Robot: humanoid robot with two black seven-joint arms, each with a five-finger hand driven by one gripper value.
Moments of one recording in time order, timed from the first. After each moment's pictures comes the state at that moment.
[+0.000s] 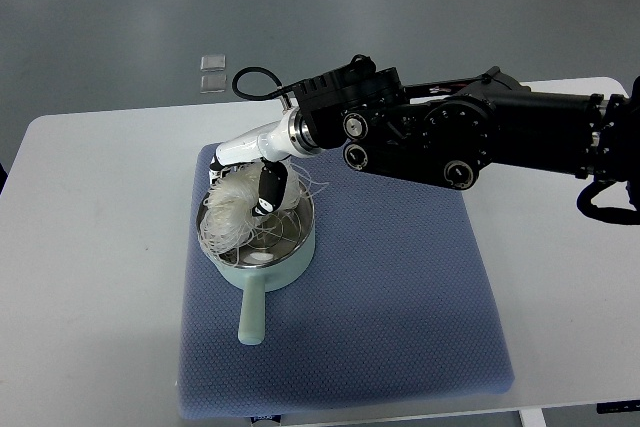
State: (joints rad) left arm 0.00 0.00 -0.04 -0.22 0.01 -0.01 0.17; right arm 1.46 0.00 -0.07 0.99 -1.10 0.37 -0.06
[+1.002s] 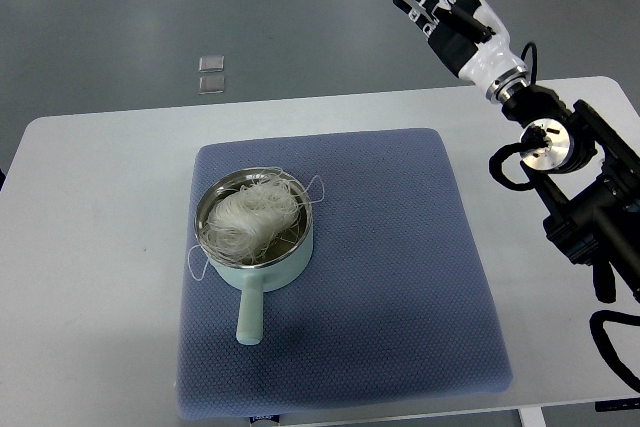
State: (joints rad) left arm 0.00 0.00 -0.04 -0.24 0.01 -0.01 0.17; right arm 0.67 -0.09 1.22 0.89 -0.31 0.23 0.12
